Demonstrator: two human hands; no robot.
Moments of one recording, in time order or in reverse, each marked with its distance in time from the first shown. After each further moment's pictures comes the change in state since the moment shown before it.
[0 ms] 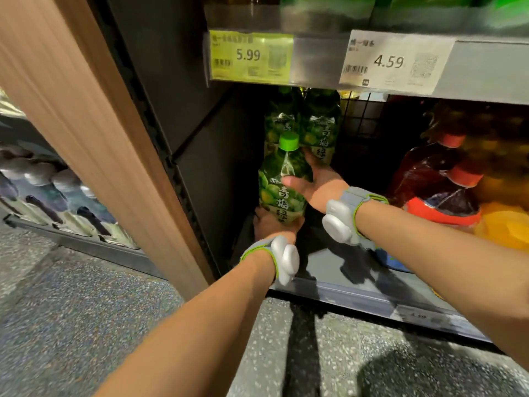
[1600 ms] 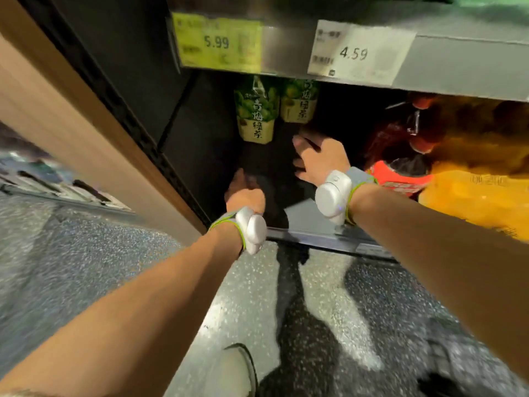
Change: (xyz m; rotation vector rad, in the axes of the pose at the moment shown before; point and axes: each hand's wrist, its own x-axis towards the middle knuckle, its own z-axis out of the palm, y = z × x) left_hand -0.065 0.019 -0.060 0.189 -0.016 -0.006; right_hand -0.055 -0.009 -0.028 0.649 0.183 0.384
